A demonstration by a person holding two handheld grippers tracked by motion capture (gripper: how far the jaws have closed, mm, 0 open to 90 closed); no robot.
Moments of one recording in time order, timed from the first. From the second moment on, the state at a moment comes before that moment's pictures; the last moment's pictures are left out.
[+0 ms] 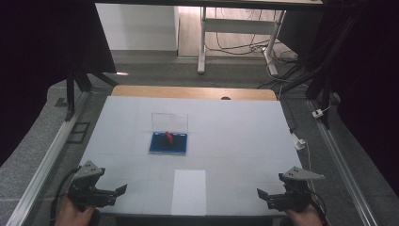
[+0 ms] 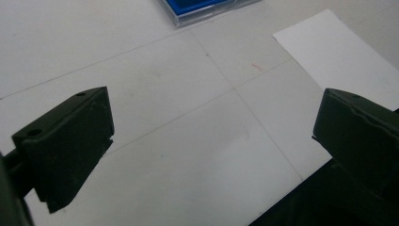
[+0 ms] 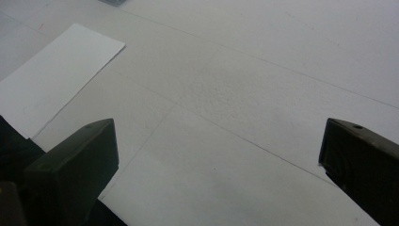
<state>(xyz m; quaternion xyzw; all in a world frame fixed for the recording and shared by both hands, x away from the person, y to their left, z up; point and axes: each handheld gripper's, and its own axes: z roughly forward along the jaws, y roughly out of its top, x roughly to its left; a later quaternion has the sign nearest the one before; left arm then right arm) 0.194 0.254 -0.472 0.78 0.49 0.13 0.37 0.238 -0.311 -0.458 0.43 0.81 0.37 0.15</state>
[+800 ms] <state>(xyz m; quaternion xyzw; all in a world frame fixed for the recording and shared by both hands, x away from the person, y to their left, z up) 0.228 0.240 -0.481 0.79 0.43 0.12 0.42 0.239 -0.308 -0.459 0.42 0.82 0.37 0.15</state>
